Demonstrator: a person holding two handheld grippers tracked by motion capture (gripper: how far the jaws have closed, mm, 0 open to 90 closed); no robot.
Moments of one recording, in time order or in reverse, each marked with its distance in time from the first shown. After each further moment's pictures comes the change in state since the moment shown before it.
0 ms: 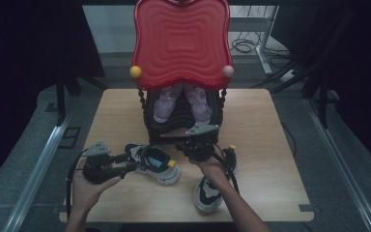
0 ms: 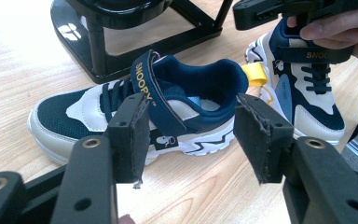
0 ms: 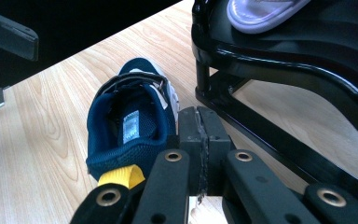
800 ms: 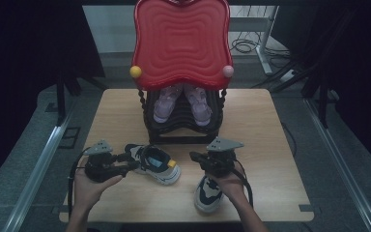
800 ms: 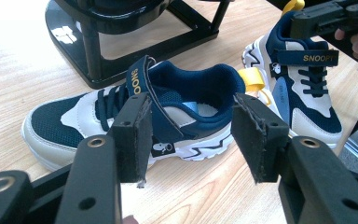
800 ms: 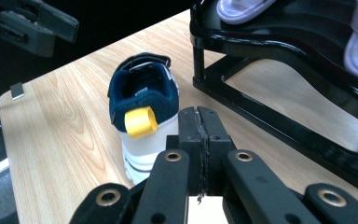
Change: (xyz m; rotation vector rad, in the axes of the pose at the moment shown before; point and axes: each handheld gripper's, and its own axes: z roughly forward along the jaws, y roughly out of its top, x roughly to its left) left arm 0.000 0.004 0.004 -0.004 -0.013 0.004; right arm 0.007 -0.038 -0.057 -0.086 -0.016 0.000
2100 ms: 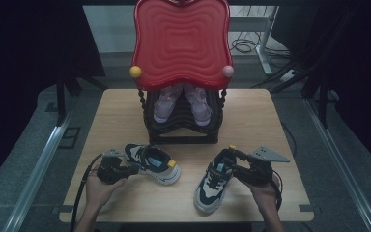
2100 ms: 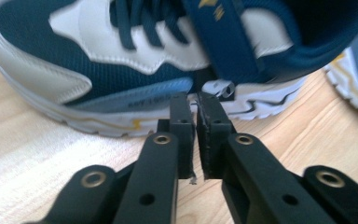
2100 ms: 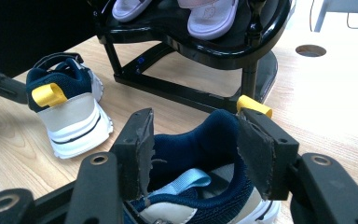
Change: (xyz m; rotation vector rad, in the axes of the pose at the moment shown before) left arm 0.028 -0.036 0.050 0.169 0.036 -0.101; right arm -0.047 -0.053 -0.076 -0.102 -0.228 0.134
